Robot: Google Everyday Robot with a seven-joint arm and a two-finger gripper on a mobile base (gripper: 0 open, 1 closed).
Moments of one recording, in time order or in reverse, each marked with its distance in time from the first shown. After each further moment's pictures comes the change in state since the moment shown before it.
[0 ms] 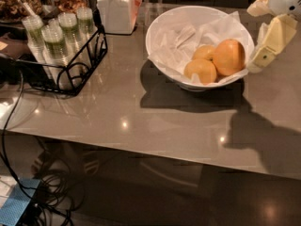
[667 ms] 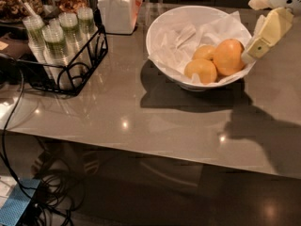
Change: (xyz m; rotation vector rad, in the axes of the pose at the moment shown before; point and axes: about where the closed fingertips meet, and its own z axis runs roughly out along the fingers) arm -0.008 -0.025 0.001 0.039 -0.064 0.041
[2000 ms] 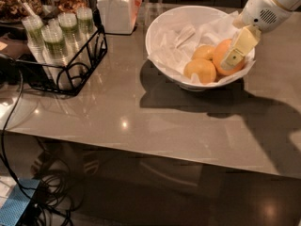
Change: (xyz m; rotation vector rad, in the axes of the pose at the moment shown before) arm 0.009 -0.027 0.072 -0.061 0.035 0.084
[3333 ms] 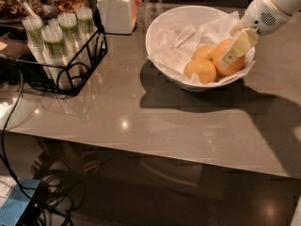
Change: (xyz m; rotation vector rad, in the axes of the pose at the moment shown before) arm 0.011 -0.018 0.008 0.016 -0.032 0.060
